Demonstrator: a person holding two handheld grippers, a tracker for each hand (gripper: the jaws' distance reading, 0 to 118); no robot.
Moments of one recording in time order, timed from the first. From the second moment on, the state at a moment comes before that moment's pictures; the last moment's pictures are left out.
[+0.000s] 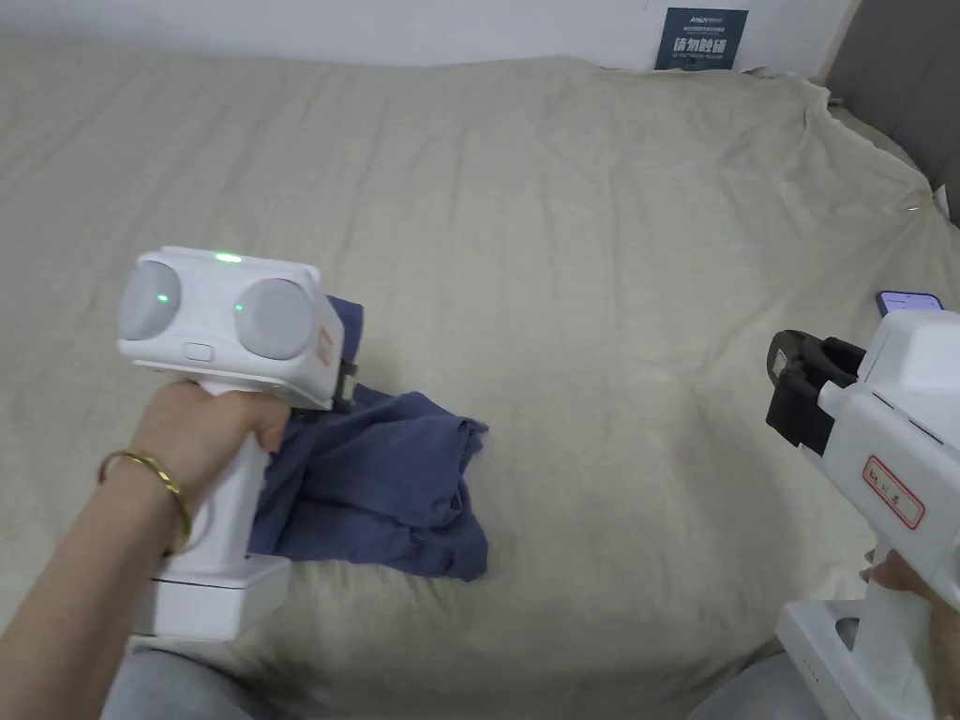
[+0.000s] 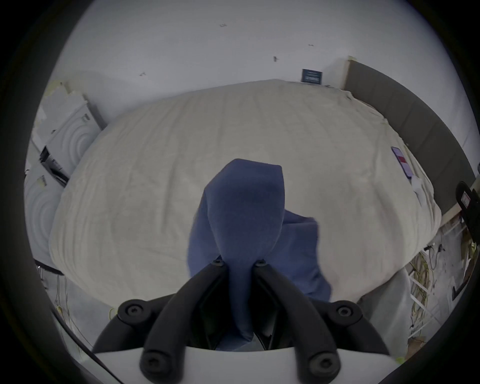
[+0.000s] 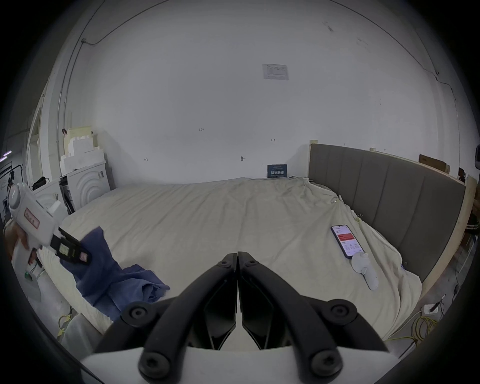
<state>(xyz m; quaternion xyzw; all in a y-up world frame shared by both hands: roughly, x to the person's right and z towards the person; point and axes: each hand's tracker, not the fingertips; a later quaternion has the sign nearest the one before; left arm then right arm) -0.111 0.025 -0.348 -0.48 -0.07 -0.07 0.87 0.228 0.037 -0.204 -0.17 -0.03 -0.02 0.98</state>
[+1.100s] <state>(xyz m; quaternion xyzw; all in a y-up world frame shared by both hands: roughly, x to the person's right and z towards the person) -0.101 -0.002 -0.359 -0.34 -0.12 0.03 0.93 0.227 0.040 -0.187 -0.18 -0.05 -0.03 0.98</state>
